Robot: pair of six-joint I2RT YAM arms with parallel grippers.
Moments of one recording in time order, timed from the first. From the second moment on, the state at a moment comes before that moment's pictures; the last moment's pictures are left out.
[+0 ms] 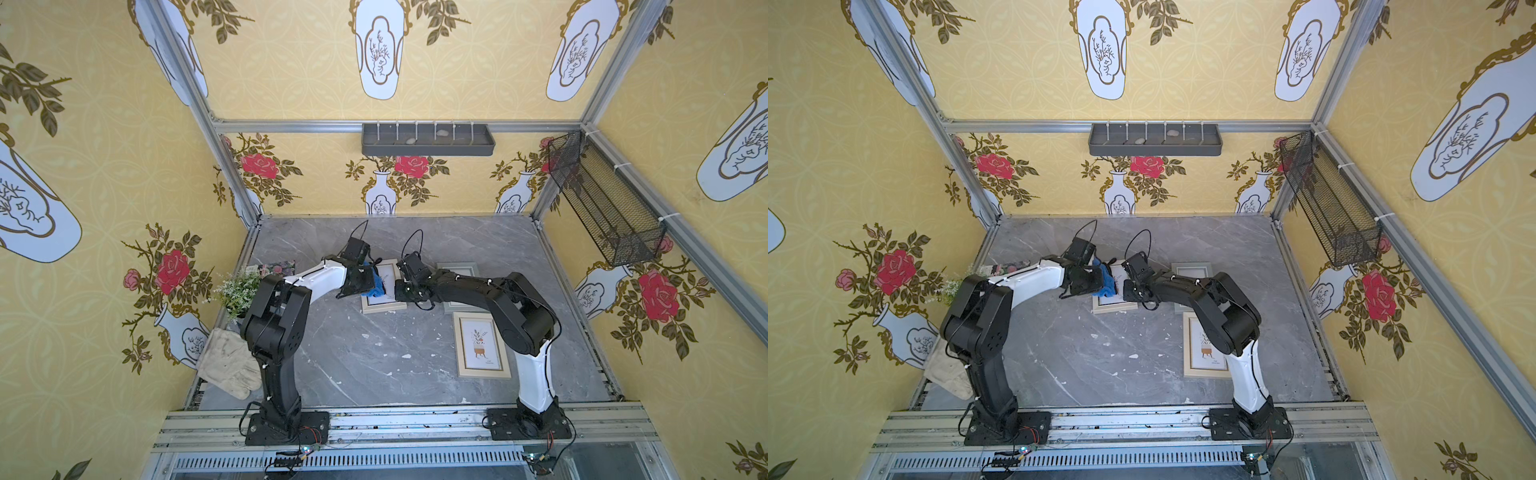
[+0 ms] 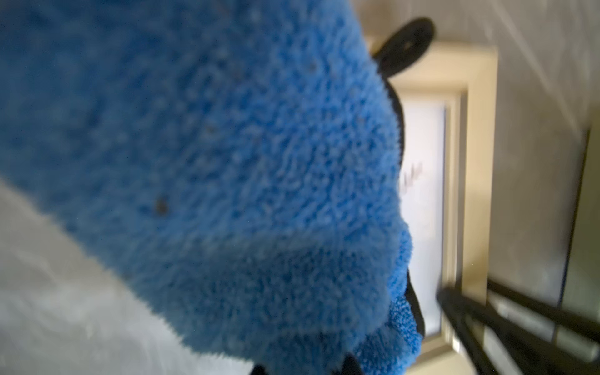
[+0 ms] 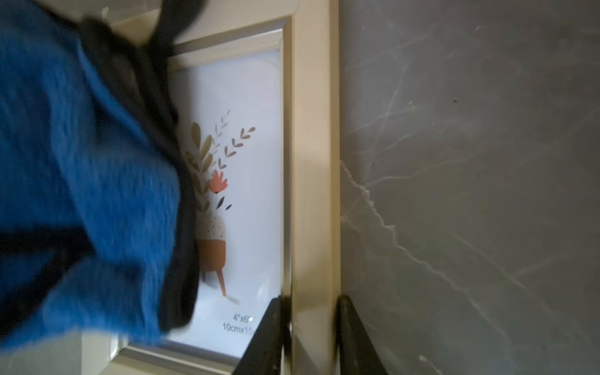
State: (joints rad) left arm -0.47 1.86 1.19 -0.49 0.07 -0.55; right arm 0.79 2.05 1.31 -0.27 0.00 0.62
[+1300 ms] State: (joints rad) left arm -0.58 1.85 1.12 -0.39 0.06 -0.66; right arm 0.81 2.05 1.32 -0.28 0.04 0.63
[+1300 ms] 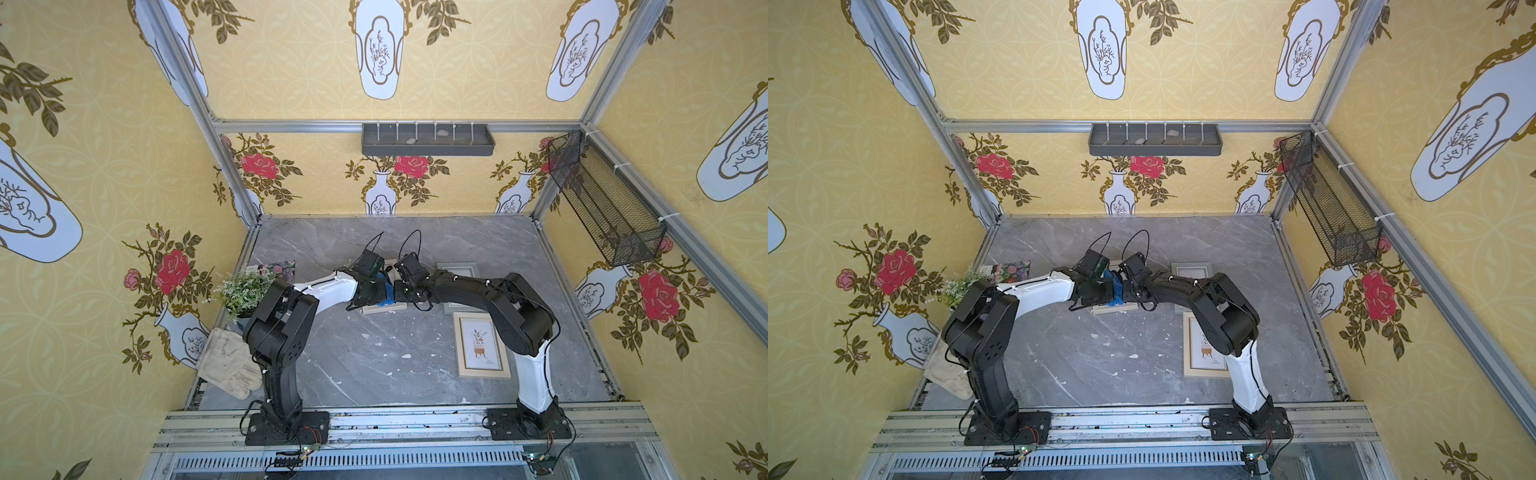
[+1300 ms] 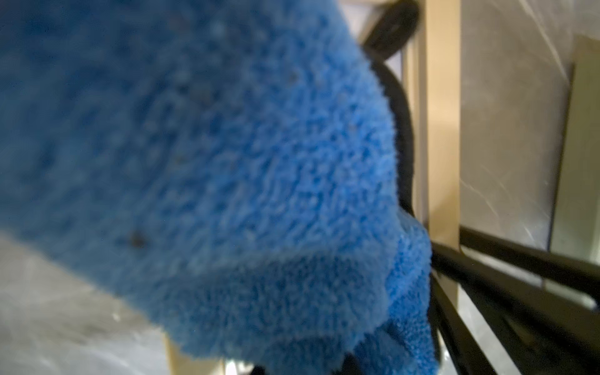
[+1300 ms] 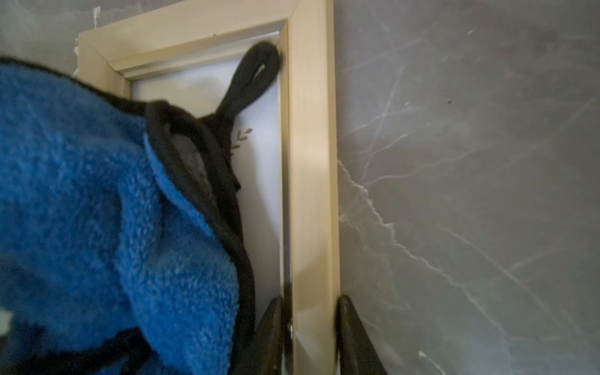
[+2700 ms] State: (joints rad) left arm -0.57 1.68 0.94 -0.35 0.08 -0.72; right arm 0.80 2.07 1.33 -0.28 0.03 0.62
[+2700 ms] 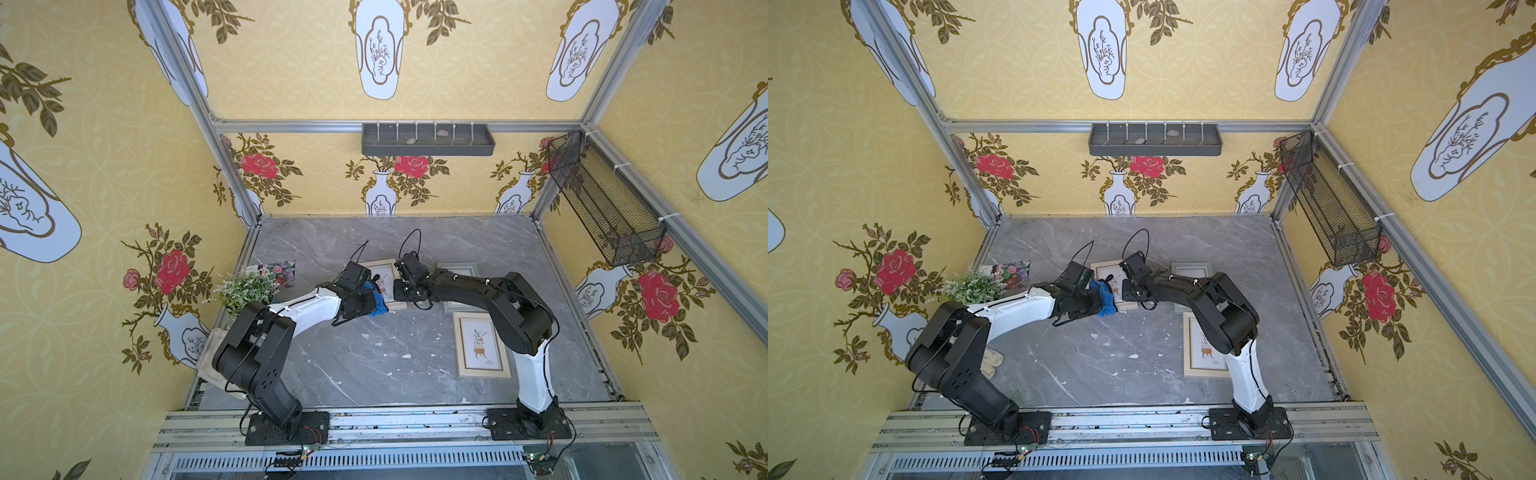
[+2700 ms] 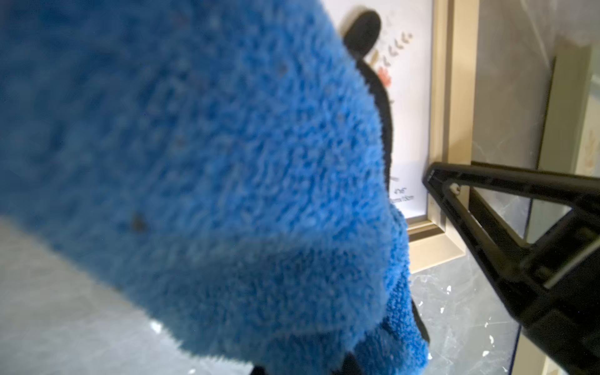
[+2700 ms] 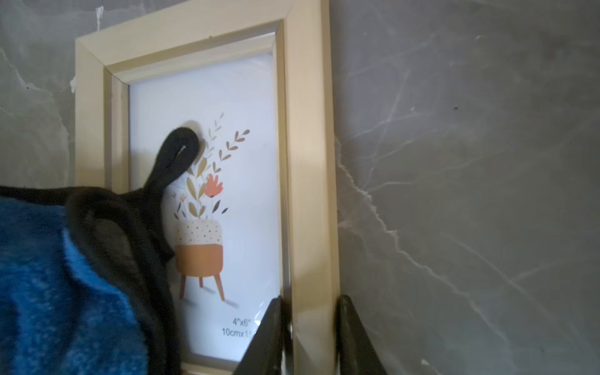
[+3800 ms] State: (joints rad) left arm -0.48 1.62 0.90 -0.41 0.07 -0.70; right arm 0.80 2.07 1.33 -0.25 0.11 0.63
